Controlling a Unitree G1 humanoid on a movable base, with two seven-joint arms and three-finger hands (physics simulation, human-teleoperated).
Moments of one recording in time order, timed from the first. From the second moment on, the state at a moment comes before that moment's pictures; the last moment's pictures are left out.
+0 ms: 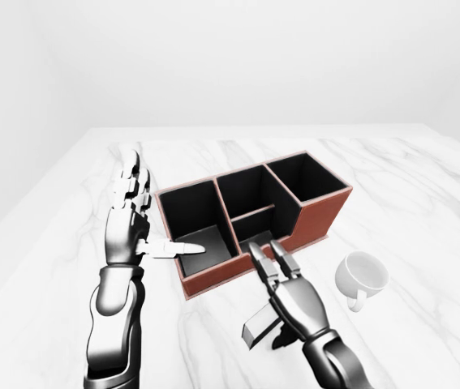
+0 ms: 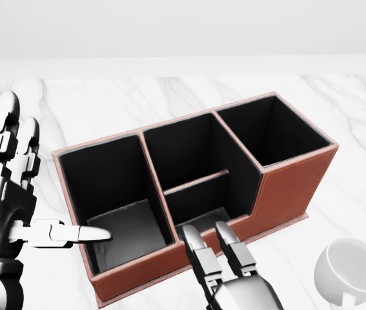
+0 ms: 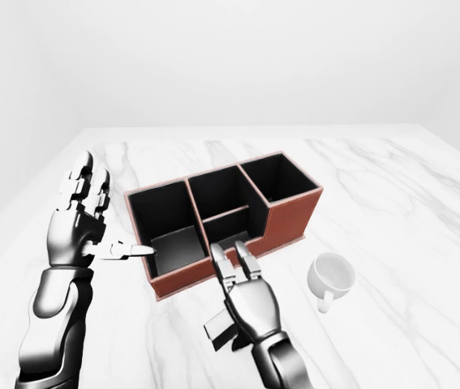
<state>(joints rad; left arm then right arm) -0.04 0.06 0.12 -0.43 -0.03 0.09 -0.10 0.39 -0.15 0.34 -0.38 -1.14 -0.09 0.04</state>
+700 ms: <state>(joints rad) -0.04 0.06 0.11 -0.43 -0.03 0.09 -0.10 0.38 -0.16 0.36 -0.31 -1.15 -0.09 -0.01</state>
